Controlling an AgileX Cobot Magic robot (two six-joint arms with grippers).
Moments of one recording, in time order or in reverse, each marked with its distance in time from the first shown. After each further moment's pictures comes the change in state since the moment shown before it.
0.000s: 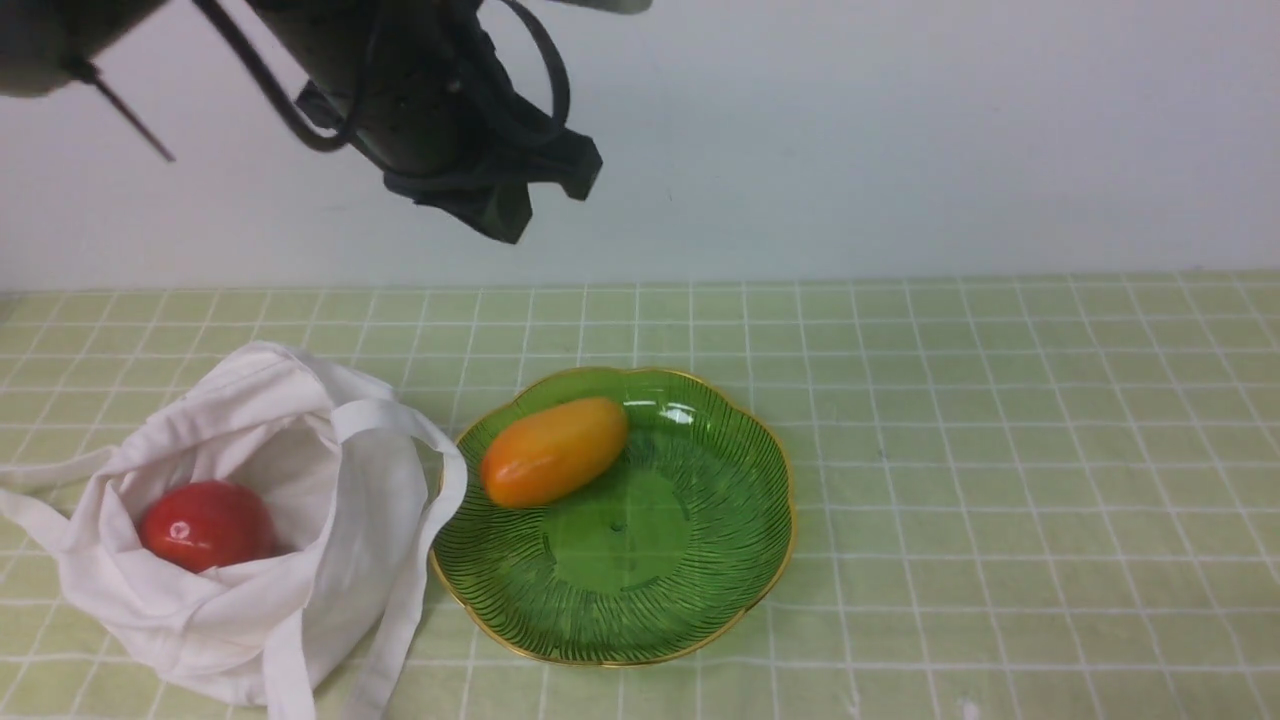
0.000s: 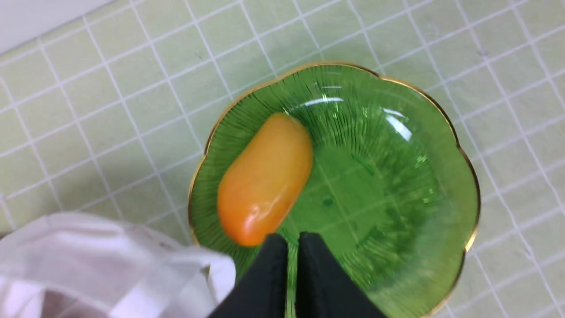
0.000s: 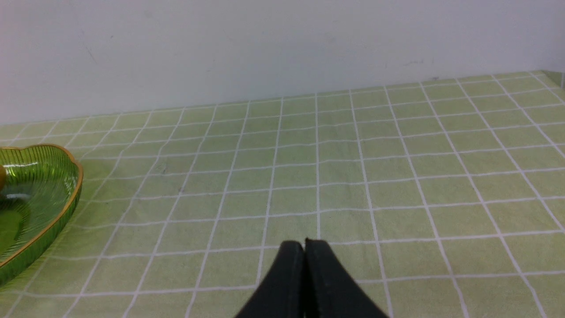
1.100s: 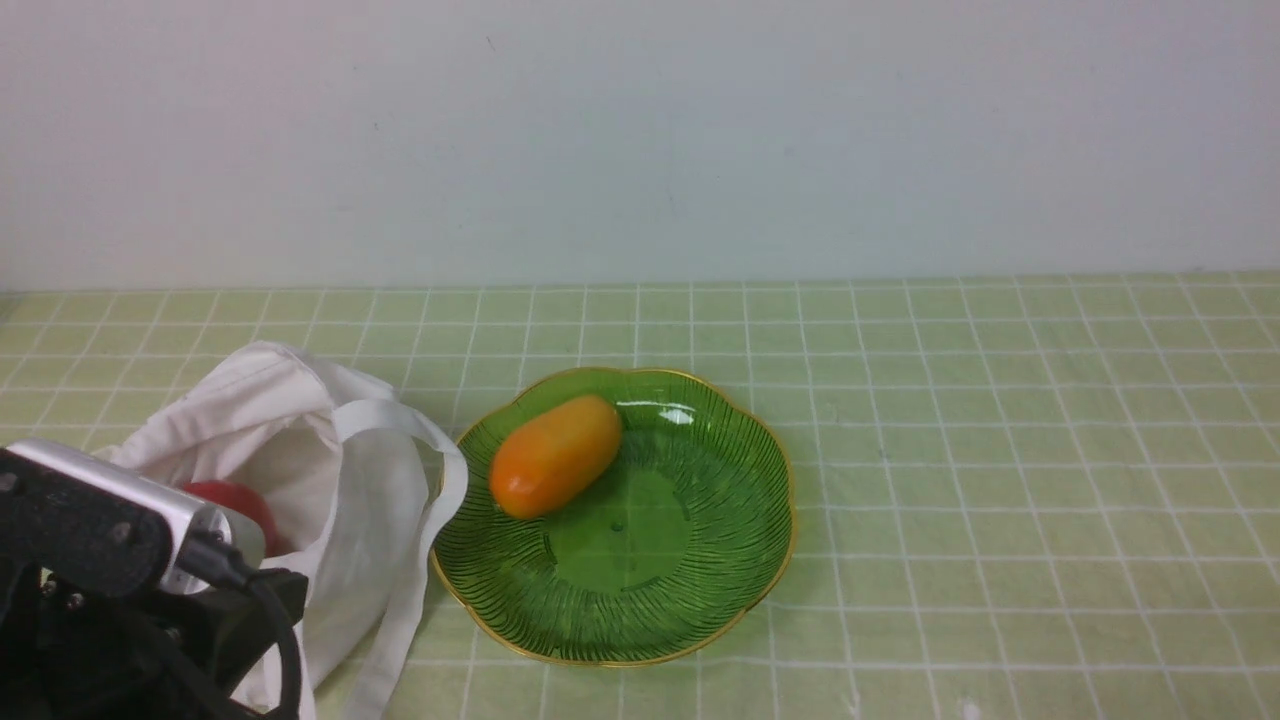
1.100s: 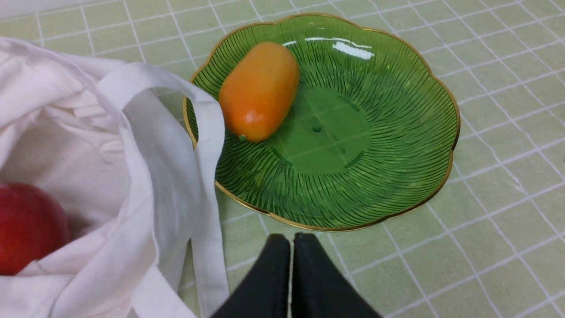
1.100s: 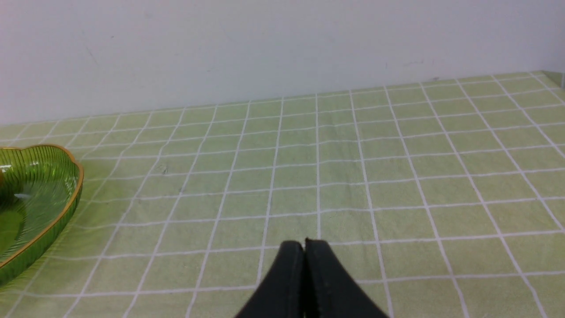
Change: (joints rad) right arm 0.000 0.000 0.000 0.000 0.000 0.000; left arm 0.001 -1.010 1.322 -0.098 -0.769 0.008
